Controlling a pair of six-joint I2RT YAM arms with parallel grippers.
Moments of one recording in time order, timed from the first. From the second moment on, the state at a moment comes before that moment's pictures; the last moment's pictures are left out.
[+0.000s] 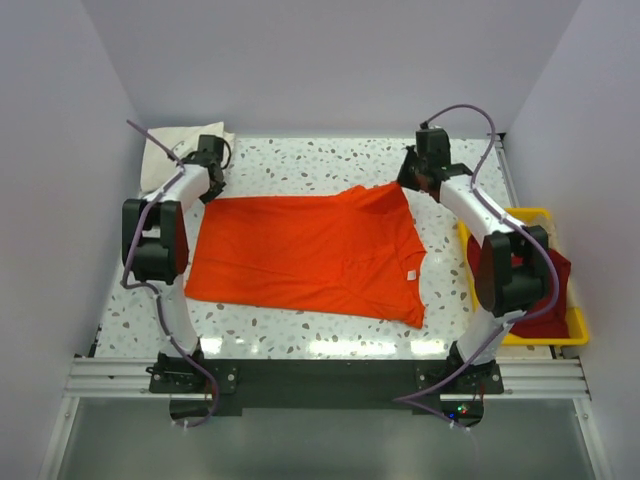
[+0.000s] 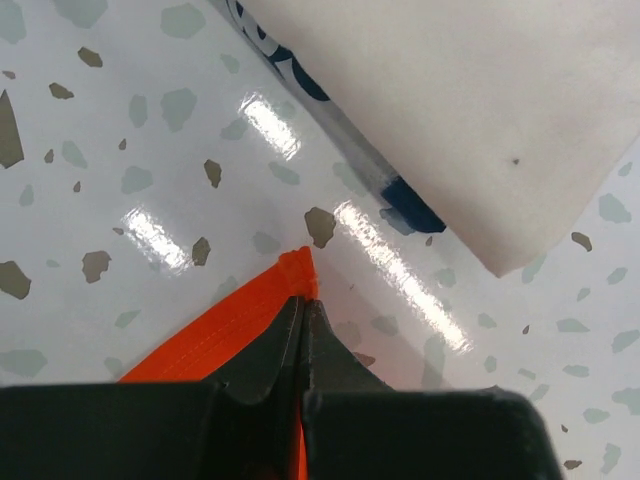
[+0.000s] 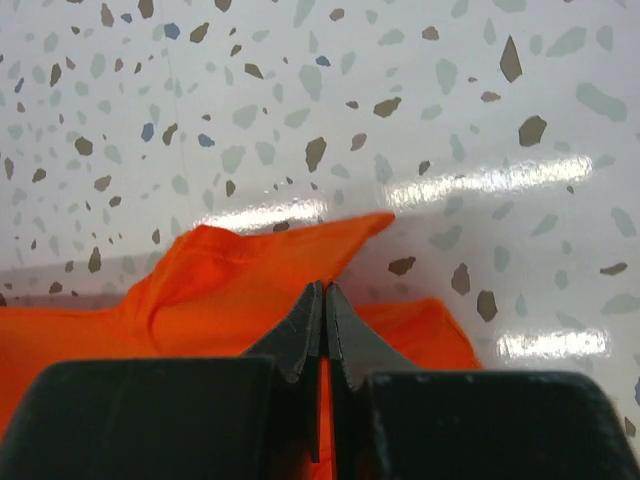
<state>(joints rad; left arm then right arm) -0.06 2.05 1.55 -0.56 -0.52 -0.83 0.21 1.81 1.44 -0.34 0.07 0.46</state>
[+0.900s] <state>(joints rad) -0.03 1.68 1.12 -0.52 -0.40 -0.85 0.26 1.34 0.91 -0.44 0.01 0.61</state>
